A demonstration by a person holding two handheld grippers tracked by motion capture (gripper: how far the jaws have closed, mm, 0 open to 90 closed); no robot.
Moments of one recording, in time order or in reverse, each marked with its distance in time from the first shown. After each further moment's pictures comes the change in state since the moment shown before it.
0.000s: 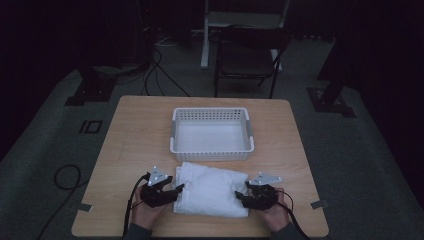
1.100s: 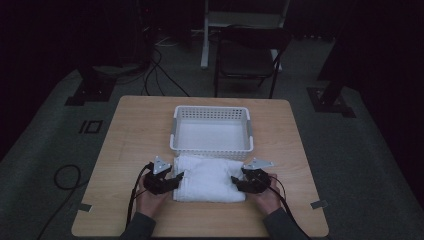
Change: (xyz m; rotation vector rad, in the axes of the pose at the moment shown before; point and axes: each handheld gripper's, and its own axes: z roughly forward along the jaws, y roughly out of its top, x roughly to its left) left arm 0.016 0.020 0.025 -0.005 0.105 0.034; right arm -0.023 0.028 0.034 -0.012 -0.039 0.005
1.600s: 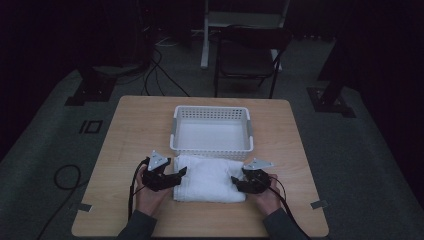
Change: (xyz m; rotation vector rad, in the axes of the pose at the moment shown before) left arm -0.011 0.031 -0.026 -0.124 -0.069 -0.044; right arm 0.001 -0.001 0.000 -0.001 -0.012 -0.001
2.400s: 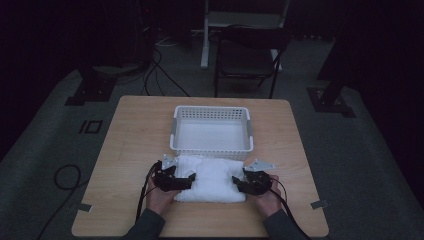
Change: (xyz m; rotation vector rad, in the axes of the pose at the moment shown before) left arm 0.008 -0.033 0.053 0.126 0.009 -0.096; right arm 0.004 0.000 -0.009 -0.028 -0.020 0.003
